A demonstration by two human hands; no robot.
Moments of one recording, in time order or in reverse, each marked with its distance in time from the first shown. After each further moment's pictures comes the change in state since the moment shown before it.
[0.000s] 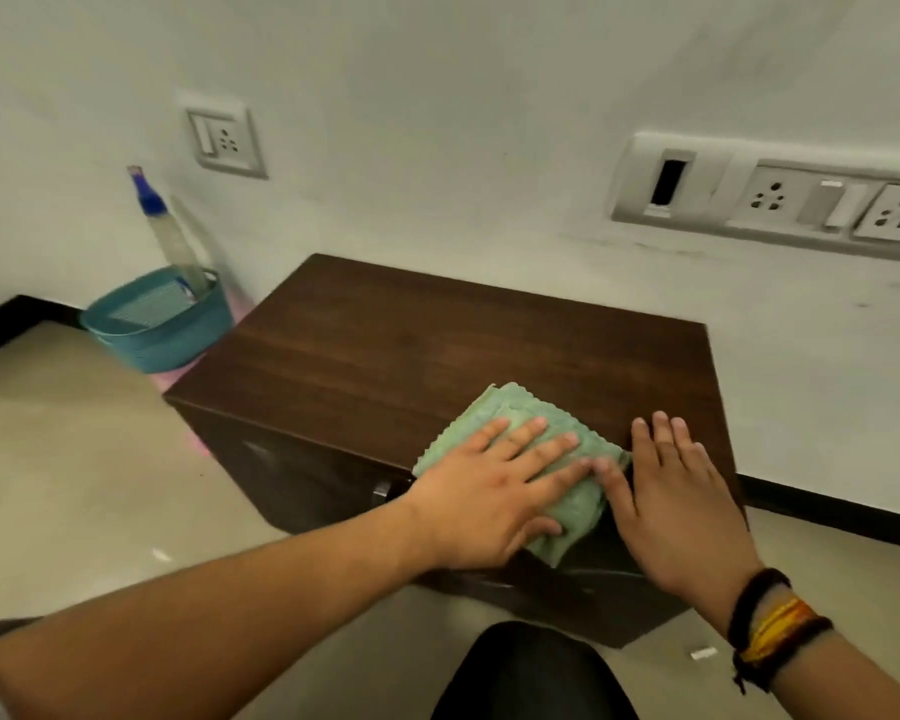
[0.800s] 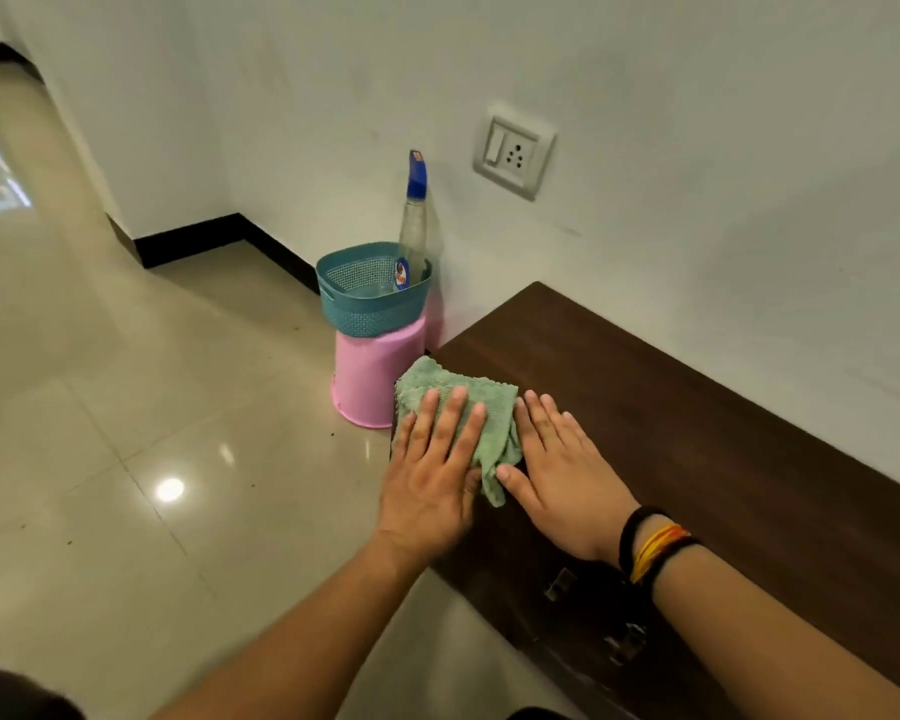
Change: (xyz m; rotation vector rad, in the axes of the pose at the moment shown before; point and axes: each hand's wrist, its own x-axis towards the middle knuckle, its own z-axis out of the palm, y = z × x) left_hand -0.189 -0.123 0.079 -0.082 0.635 -0.961; right_hand 0.088 -0.287 0.015 -0.129 -0.118 -0.839
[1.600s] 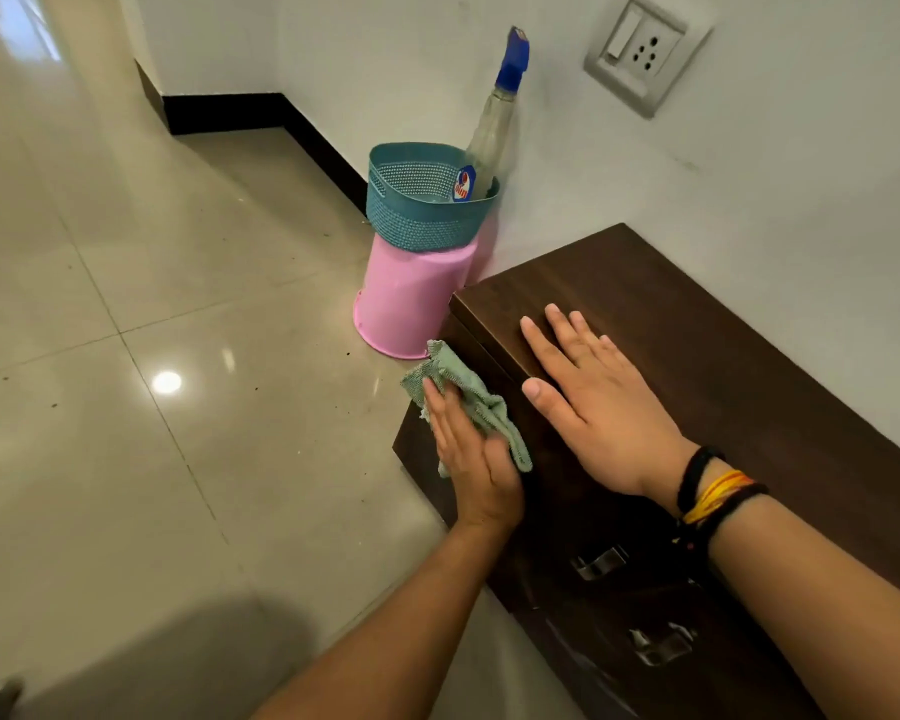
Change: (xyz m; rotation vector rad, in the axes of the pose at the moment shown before) left_hand -0.018 0.045 0.083 -0.895 0.476 -0.877; right_hand 0.045 -0.010 0.003 0.009 0.004 -0.157
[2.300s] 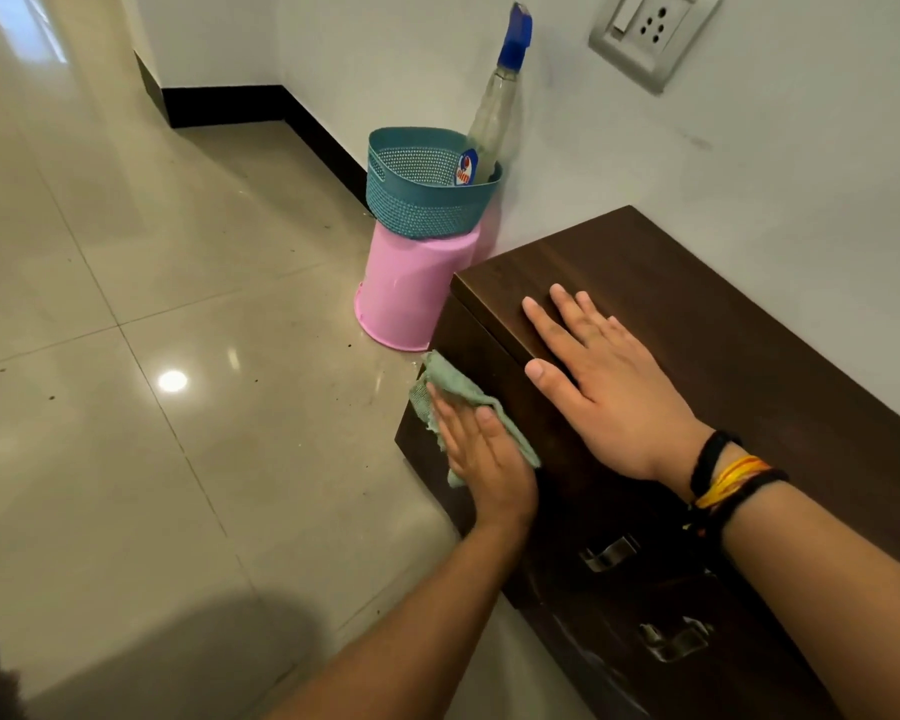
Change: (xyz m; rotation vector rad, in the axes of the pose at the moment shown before) left_hand -0.014 -0.004 0.013 0.028 0.034 -0.259; right_hand -0.004 0.001 0.001 0.011 0.008 0.001
